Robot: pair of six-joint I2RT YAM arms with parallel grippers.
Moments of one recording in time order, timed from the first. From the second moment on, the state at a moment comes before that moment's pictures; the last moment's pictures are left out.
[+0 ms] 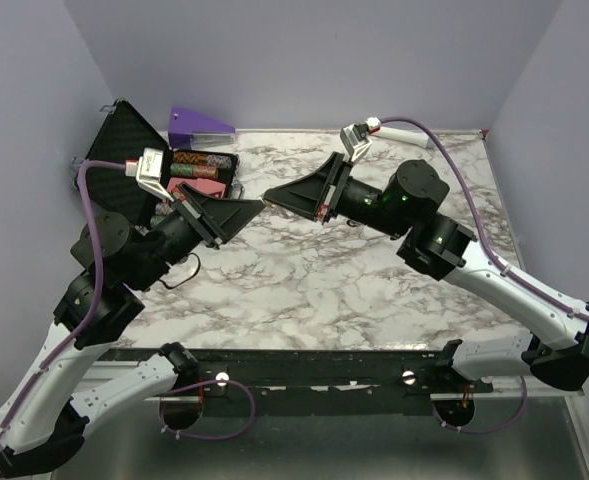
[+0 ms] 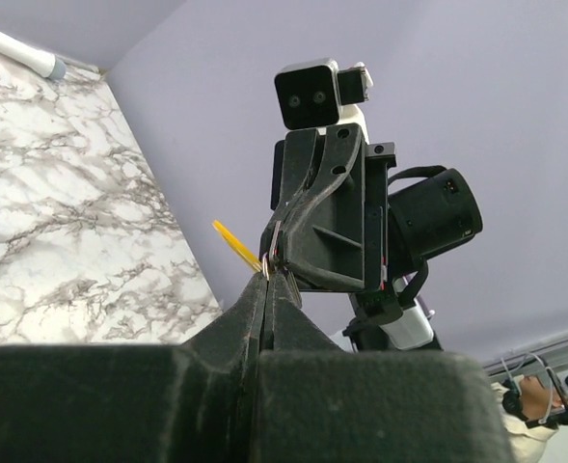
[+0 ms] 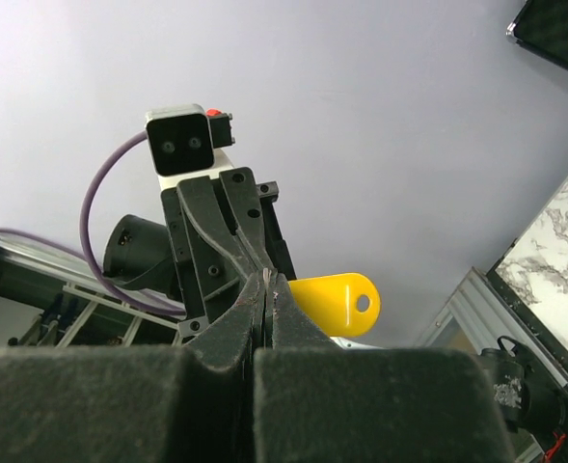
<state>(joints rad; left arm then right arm) -0.74 0.75 1.28 -0.39 0.09 -1.02 0.96 1.28 1.40 0.05 -0.22 1.18</state>
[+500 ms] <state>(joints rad) -0.75 0.69 1.32 -0.43 0.08 -0.91 0.96 1.32 1.40 -0.08 -0.20 1.11</state>
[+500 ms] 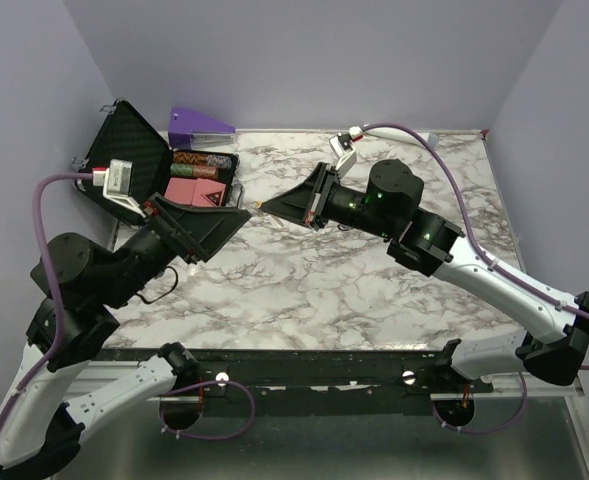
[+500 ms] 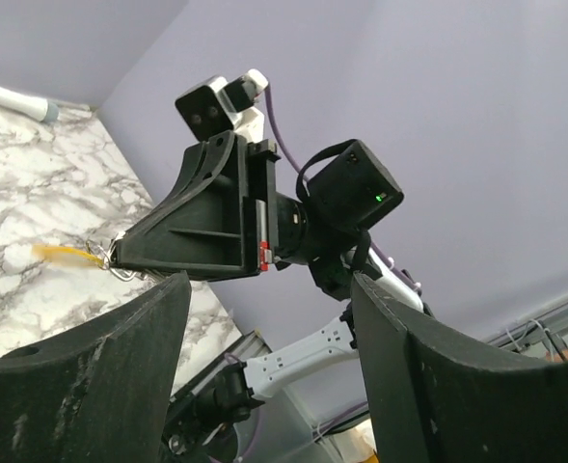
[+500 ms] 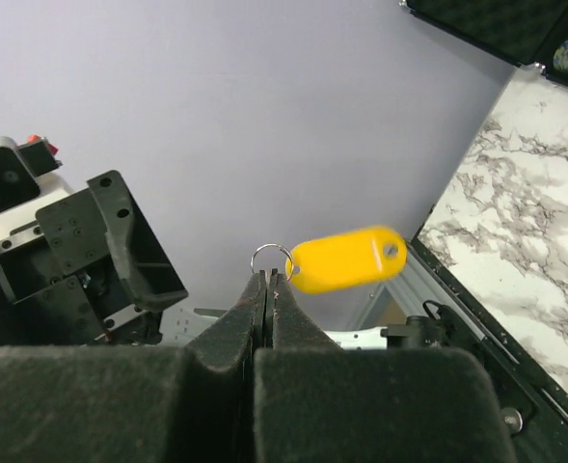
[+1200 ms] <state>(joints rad) -0.75 0.88 1.79 -0.86 0.10 -0.51 0.96 1.39 1.56 -0.22 -0.38 0.90</state>
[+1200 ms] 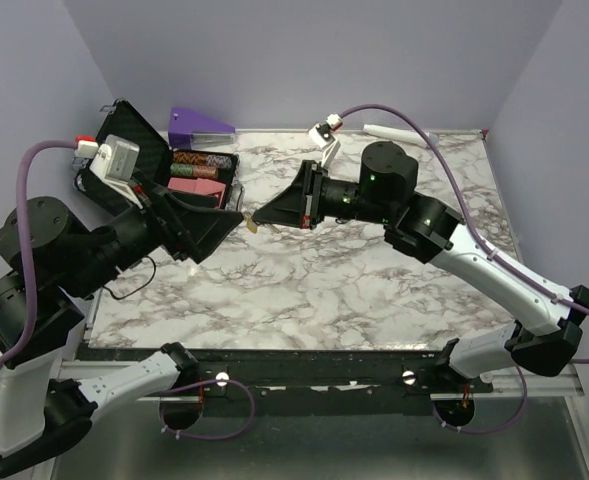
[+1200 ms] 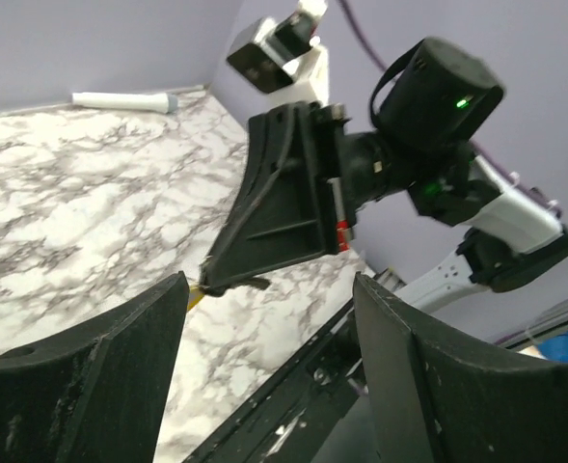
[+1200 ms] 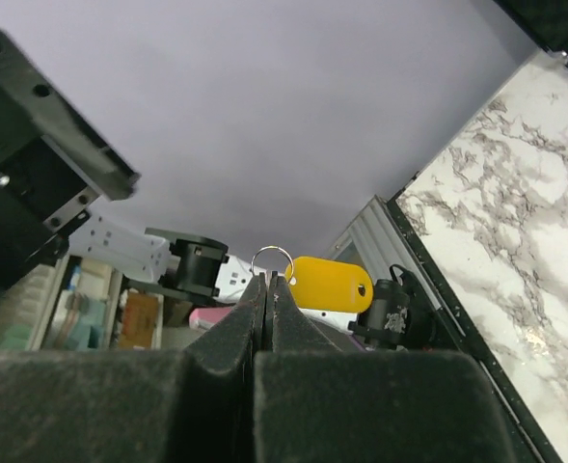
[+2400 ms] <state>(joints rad) -0.51 1.05 1.85 -0.98 0.66 -0.56 0.96 1.37 1.76 -0.41 -0.50 0.71</state>
